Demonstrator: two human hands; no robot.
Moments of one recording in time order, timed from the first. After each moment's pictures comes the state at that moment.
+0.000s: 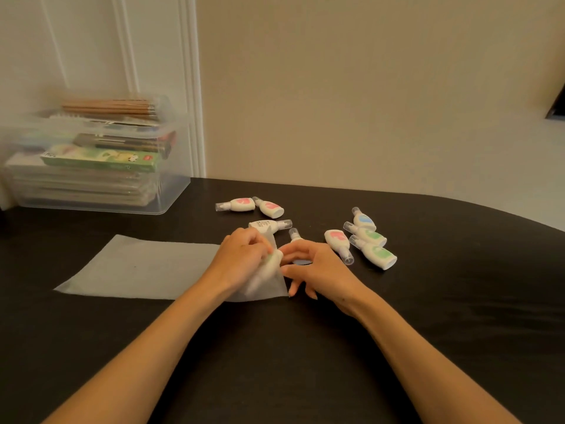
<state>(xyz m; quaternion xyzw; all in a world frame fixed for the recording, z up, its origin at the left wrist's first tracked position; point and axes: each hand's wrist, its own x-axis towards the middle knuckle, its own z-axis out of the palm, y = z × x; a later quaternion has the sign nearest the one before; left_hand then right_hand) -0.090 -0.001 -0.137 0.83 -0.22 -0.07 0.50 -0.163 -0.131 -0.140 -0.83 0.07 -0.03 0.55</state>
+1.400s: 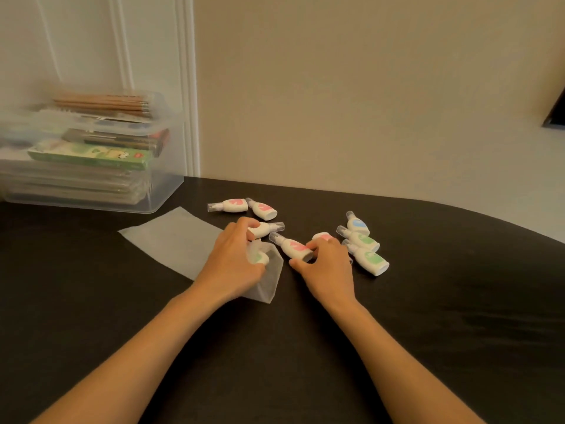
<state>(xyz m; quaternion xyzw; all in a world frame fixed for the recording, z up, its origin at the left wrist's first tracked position) -0.092 -0.010 -0.140 0.89 -0.24 0.03 0.38 -0.145 -0.151 -0.161 -0.91 0.22 -0.23 0.26</state>
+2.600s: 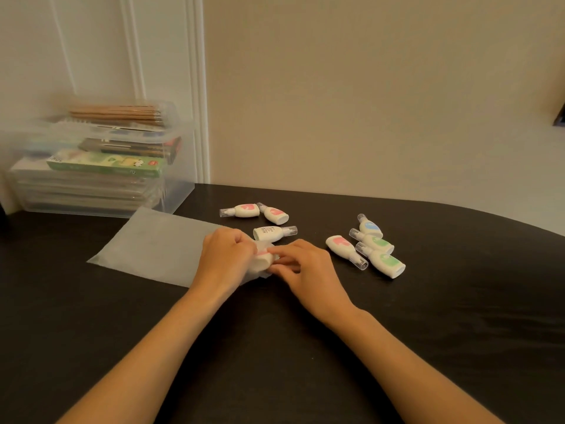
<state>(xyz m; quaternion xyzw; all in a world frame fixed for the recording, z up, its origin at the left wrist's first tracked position) -0.088 0.010 -0.130 0.87 -0.14 0.04 0.47 -0.145 -0.116 -0.157 -0.91 -0.05 -0.24 0.32</state>
